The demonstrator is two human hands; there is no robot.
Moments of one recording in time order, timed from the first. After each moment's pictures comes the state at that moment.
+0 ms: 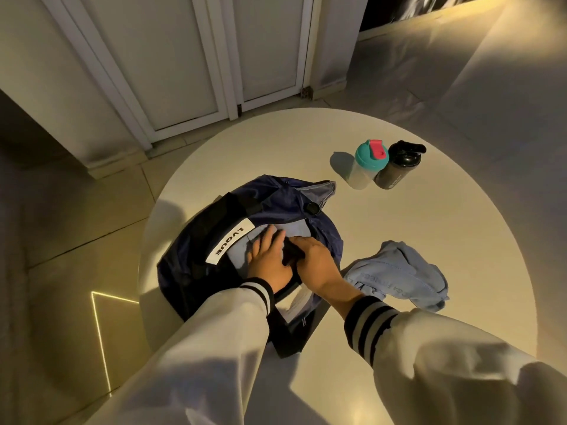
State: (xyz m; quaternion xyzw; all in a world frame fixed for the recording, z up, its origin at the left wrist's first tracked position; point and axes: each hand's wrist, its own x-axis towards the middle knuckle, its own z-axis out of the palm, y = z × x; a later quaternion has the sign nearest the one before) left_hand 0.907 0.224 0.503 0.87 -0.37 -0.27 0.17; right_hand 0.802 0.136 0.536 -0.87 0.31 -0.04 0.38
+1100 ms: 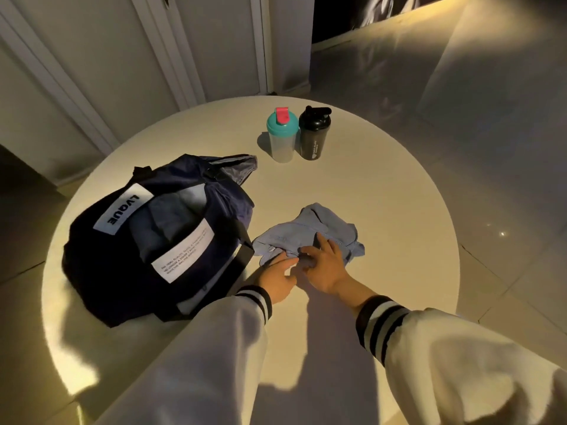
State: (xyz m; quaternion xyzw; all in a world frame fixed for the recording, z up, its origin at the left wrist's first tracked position) left_hand 0.670 0.149 0.430 0.81 -0.42 -0.36 0.22; right_hand 0.552 0.040 0.450 -0.87 0.38 0.07 0.30
